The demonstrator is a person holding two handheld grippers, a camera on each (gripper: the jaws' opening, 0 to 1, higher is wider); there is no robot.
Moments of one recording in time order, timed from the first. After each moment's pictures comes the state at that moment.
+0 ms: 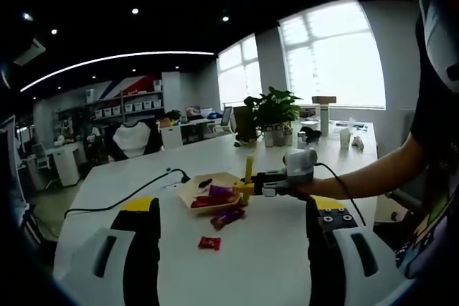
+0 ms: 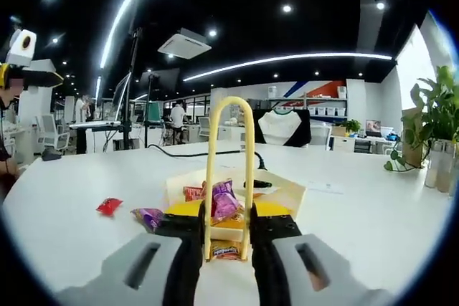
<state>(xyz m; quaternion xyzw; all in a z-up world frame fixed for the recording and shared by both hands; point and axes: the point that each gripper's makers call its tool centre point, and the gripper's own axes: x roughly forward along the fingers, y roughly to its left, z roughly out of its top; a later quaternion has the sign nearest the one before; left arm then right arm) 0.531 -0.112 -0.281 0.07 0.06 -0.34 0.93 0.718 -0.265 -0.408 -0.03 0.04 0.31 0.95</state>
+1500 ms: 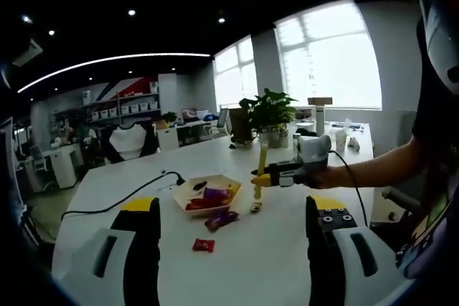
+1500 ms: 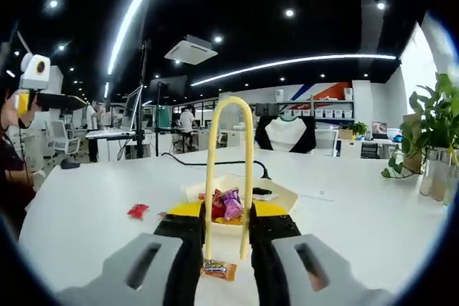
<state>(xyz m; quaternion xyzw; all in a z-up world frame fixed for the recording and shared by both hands) 0.525 -0.120 -0.278 0.07 0.05 -0.35 0.93 0.673 -0.290 -0.374 -0.06 0.02 0.38 0.92</state>
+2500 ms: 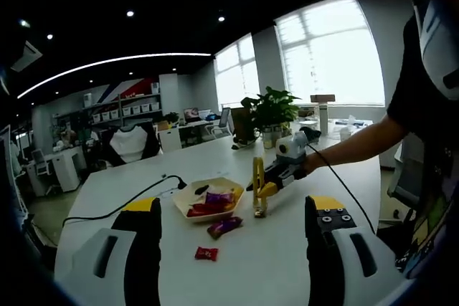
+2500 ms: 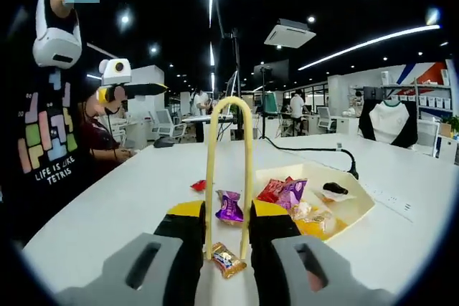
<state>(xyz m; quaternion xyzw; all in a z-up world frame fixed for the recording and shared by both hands) 0.544 -0.135 -0.274 0.09 0.05 -0.35 0.93 0.665 -0.267 -0.405 -0.05 0.07 0.67 0.74</state>
